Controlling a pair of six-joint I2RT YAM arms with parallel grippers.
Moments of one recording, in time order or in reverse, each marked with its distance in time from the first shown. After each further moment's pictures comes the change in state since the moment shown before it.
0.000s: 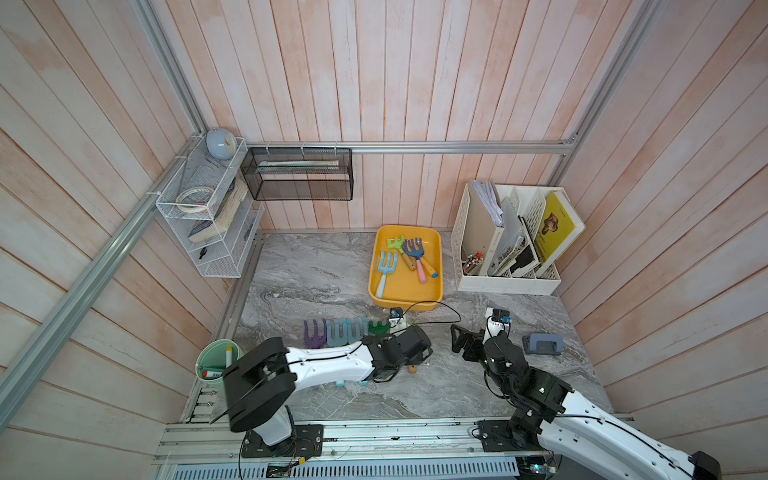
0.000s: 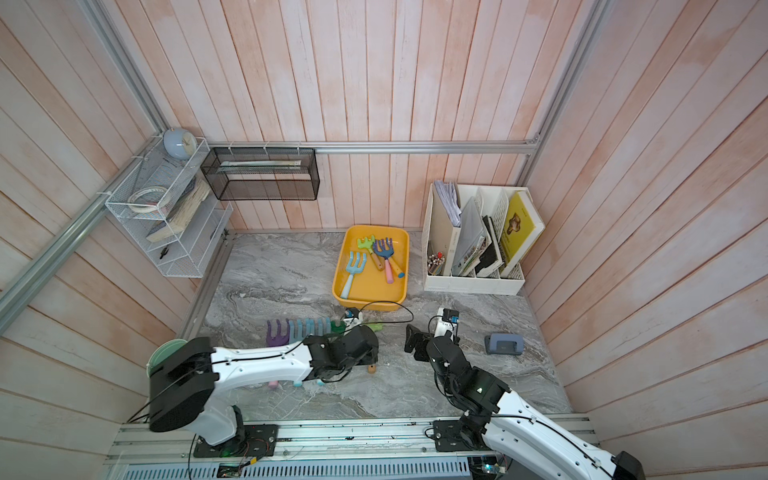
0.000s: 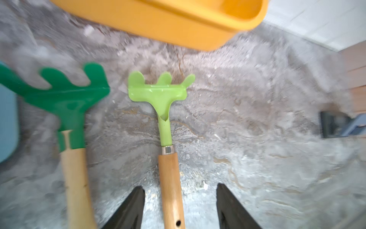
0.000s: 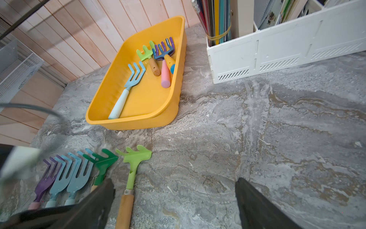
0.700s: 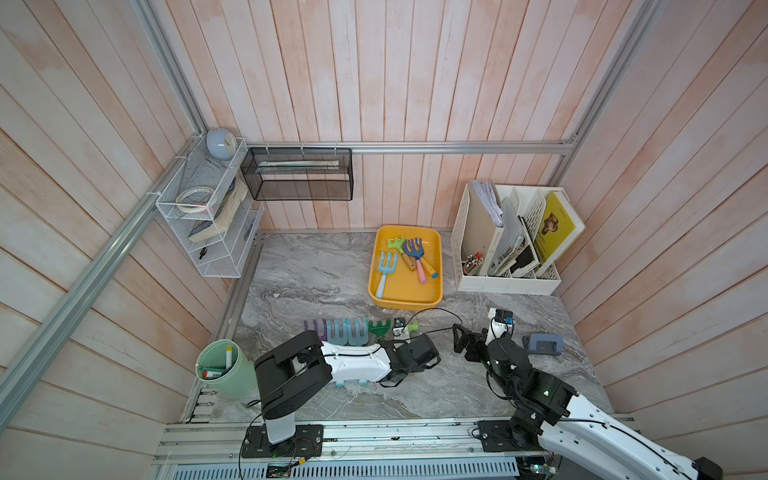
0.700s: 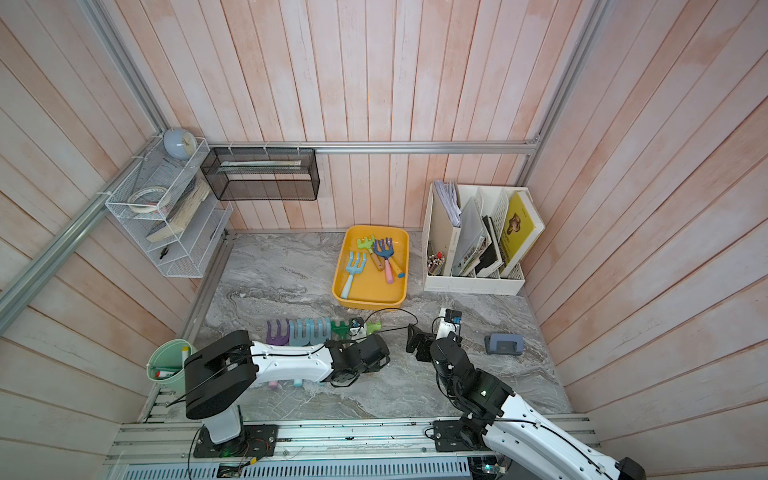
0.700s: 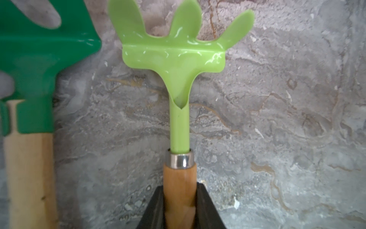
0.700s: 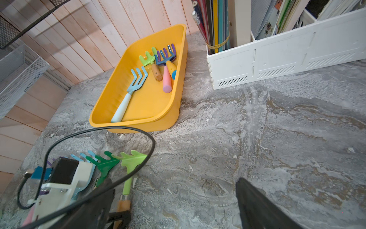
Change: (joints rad) left arm -0.039 0.282 0.088 -0.018 -0.004 -0.121; right arm 0.000 -0.071 0.000 -0.027 0.018 -0.025
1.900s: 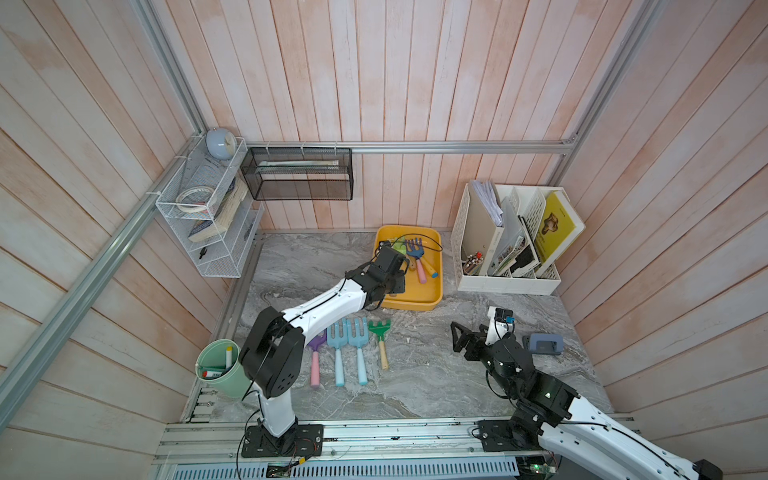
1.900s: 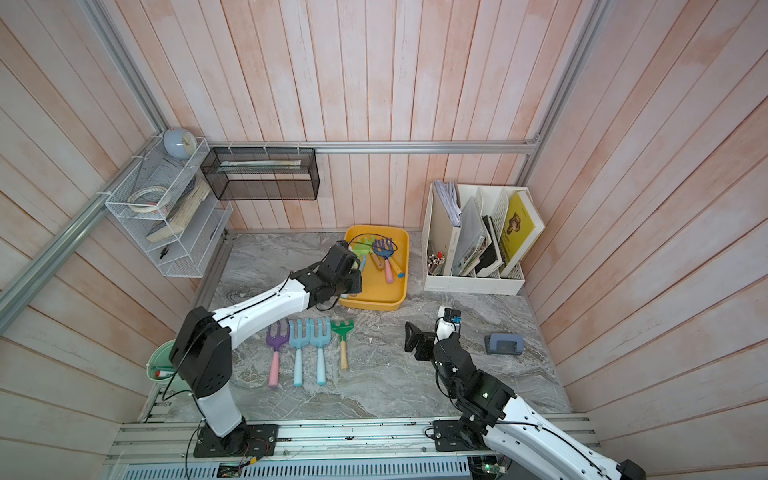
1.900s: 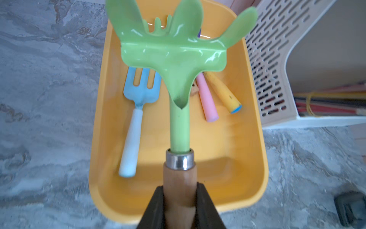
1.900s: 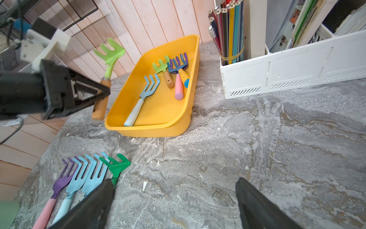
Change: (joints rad) left arm 0.399 -0.066 0.350 -0.116 0.119 0.525; right arm 0.005 -0.030 -0.014 0.067 -0.024 -0.051
